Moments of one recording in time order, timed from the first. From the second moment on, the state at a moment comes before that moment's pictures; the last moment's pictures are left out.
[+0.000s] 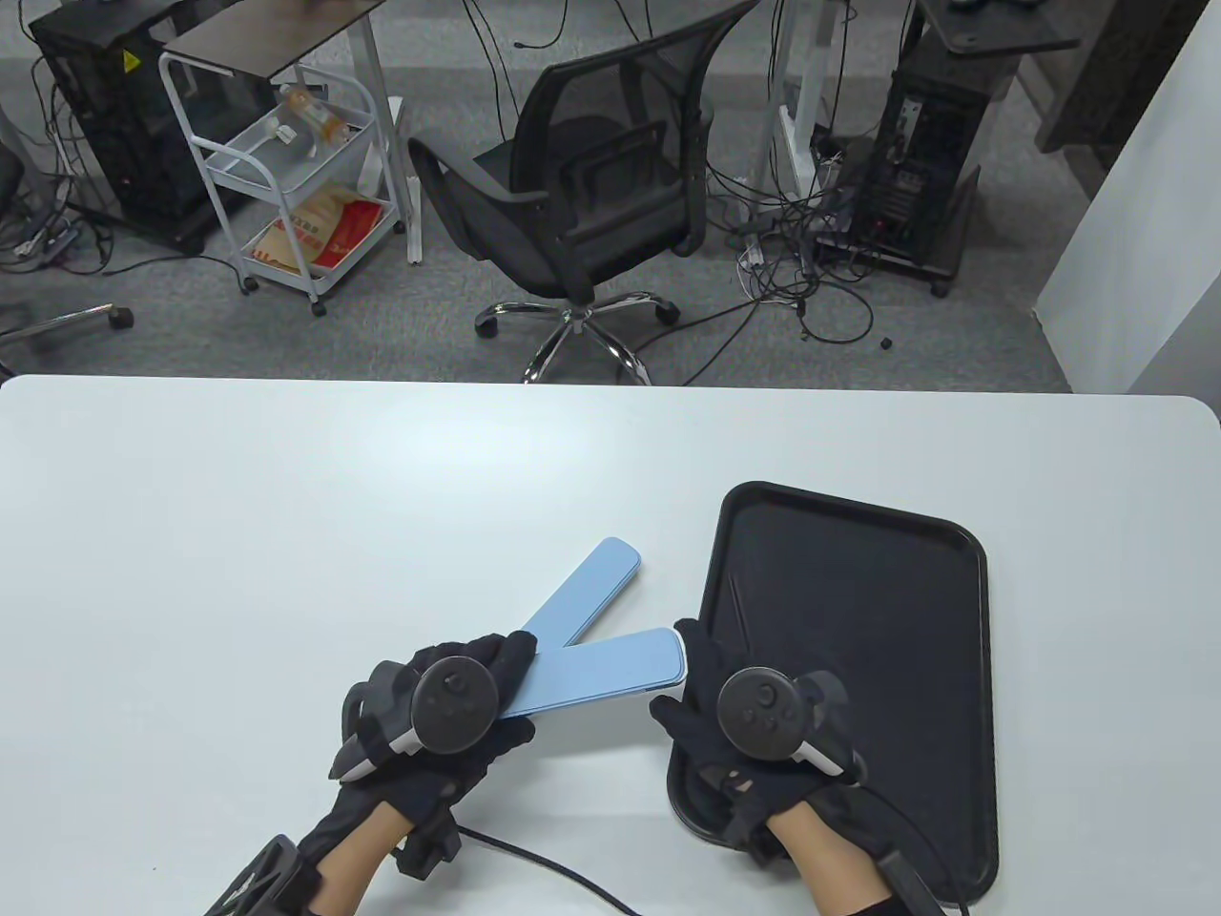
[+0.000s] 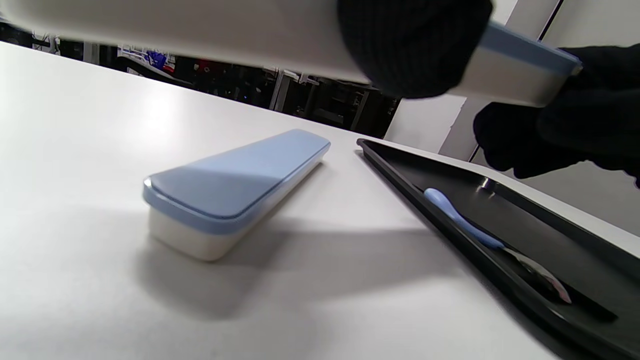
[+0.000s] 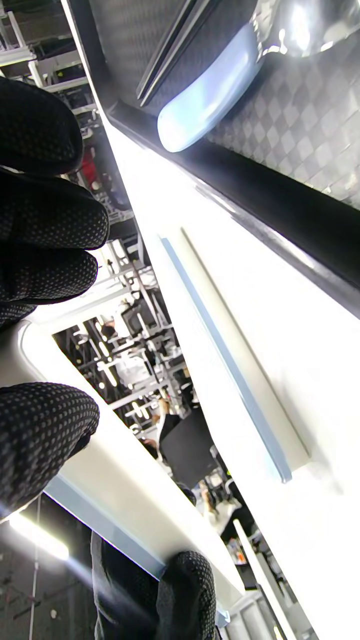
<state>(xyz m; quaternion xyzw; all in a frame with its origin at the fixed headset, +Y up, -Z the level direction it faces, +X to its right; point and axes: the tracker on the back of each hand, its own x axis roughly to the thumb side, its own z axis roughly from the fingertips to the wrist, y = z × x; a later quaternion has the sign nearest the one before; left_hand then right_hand) -0.162 -0.697 -0.256 -0.08 -0.17 0.15 0.97 0.116 -0.704 -0.267 0.20 0.00 0.95 0.22</state>
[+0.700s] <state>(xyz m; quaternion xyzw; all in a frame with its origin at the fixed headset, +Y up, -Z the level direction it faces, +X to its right) -0.202 -0.700 -0.272 -0.05 -0.05 0.11 0.99 0.144 -0.707 -0.277 0.17 -0.03 0.97 0.17</state>
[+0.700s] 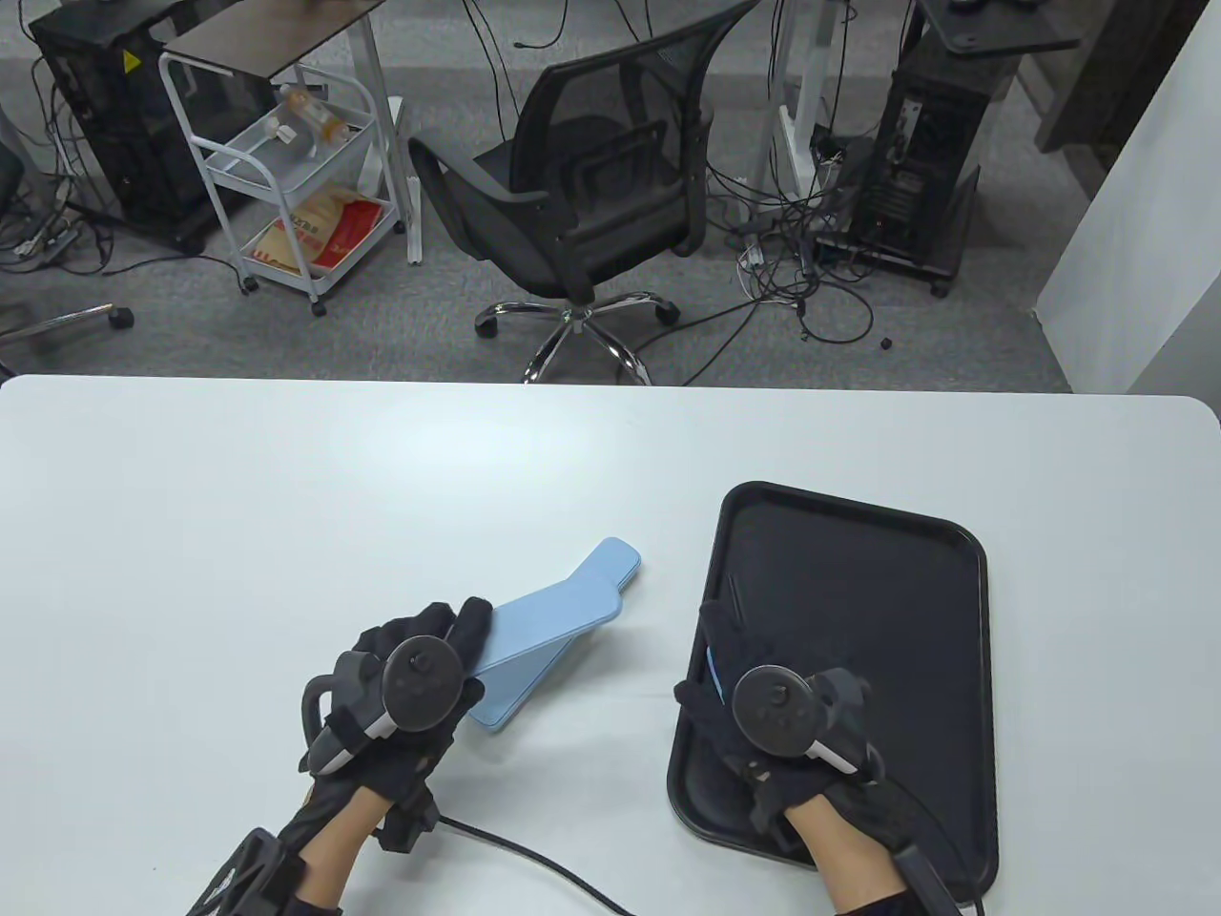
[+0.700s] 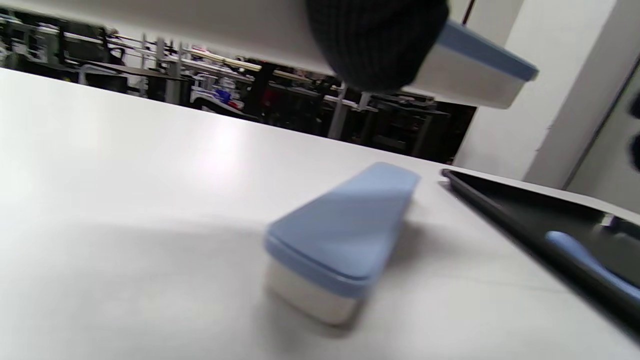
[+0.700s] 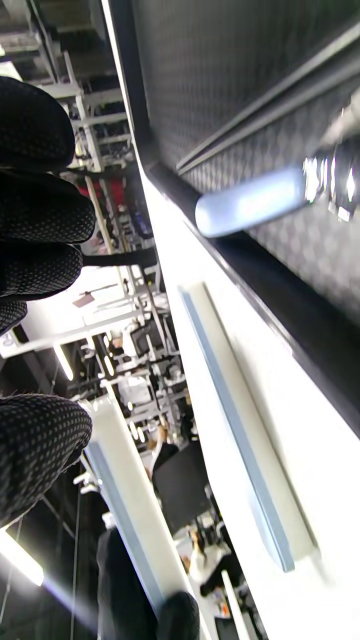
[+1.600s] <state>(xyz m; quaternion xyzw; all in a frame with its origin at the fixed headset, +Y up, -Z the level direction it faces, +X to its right) -0.315 -0.762 -0.301 -0.14 0.26 0.19 0.94 0.196 -0.699 -0.287 0.09 -0.03 0.97 0.24</state>
